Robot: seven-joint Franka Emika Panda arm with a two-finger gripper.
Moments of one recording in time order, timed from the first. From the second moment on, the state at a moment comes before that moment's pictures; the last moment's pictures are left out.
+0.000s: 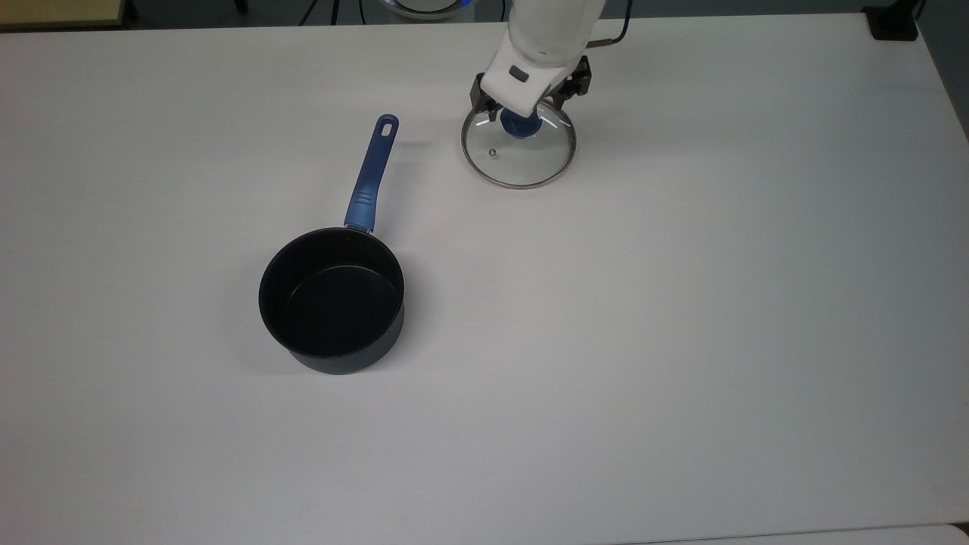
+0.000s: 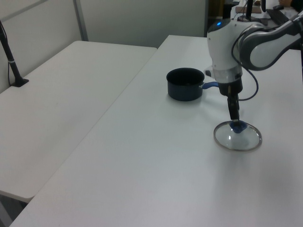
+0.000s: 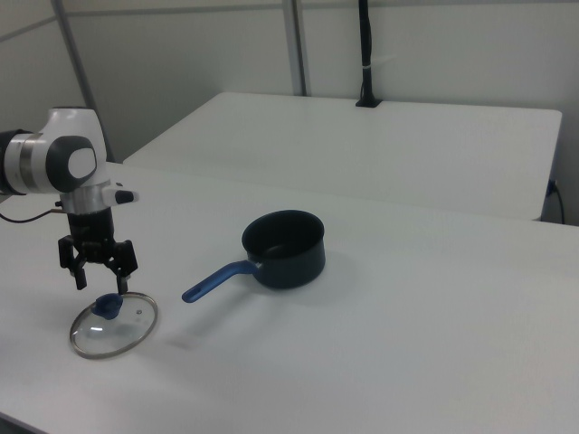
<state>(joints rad) 0.06 0.09 0.30 -2.09 -0.01 1.91 0.12</state>
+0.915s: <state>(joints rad) 0.05 0.15 0.32 -2.08 -0.06 1.94 0.12</state>
